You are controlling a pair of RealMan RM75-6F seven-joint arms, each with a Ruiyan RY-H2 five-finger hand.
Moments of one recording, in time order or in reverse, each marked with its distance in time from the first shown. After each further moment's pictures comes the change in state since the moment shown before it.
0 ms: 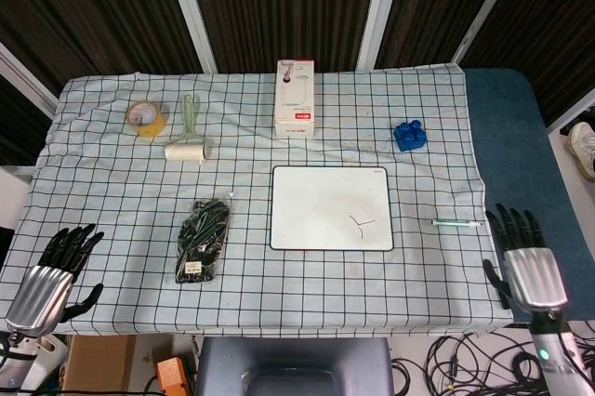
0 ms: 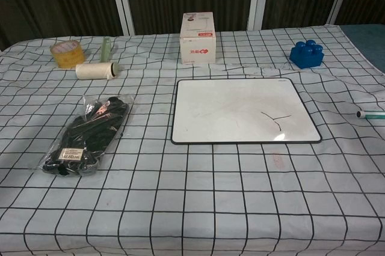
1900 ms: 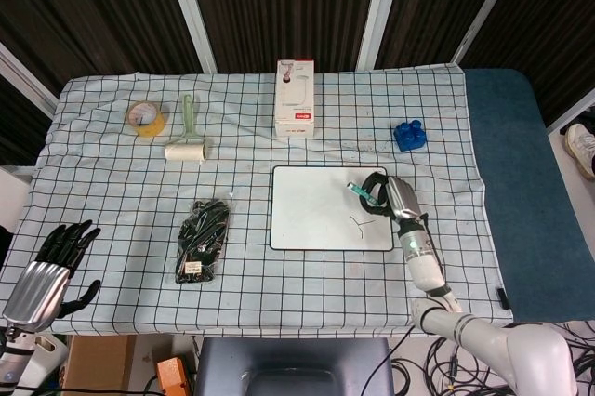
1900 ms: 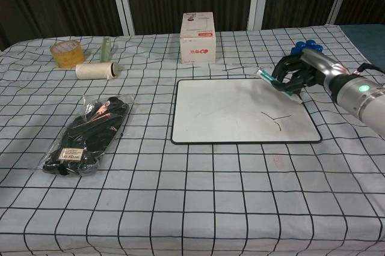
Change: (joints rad) left arm -0.011 0.014 -0.008 0.010 -0.018 -0.012 -0.044; right arm 0.535 -0.627 0.358 0.658 0.295 -0.673 0.616
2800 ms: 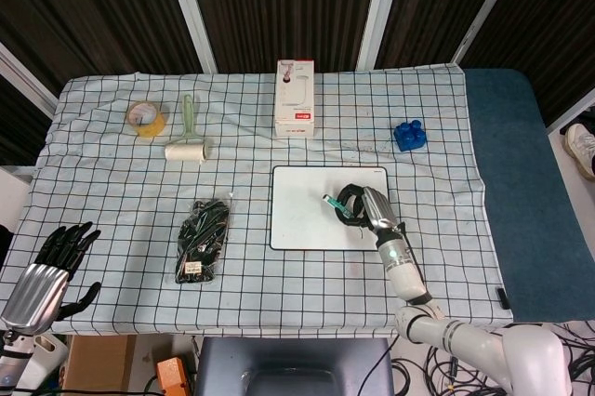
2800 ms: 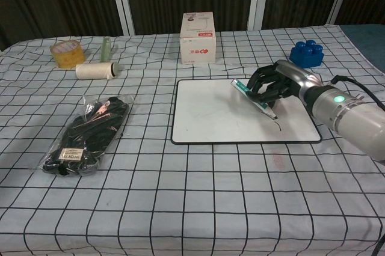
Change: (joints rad) left arm 0.004 0.002 0.007 0.004 0.018 0.013 -0.011; right arm 0.005 -0.025 0.002 -0.129 0.037 -0.022 -0.047
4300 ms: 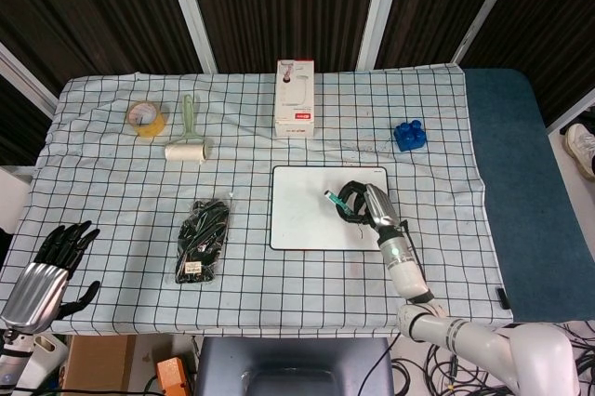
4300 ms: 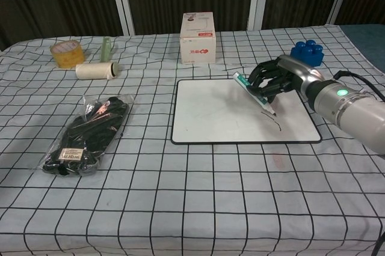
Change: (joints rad) left arm -0.001 -0.001 -0.003 -0.001 -0.005 -0.003 0.004; right arm -0.001 0.031 0.016 -0.057 0.032 -0.004 0.004
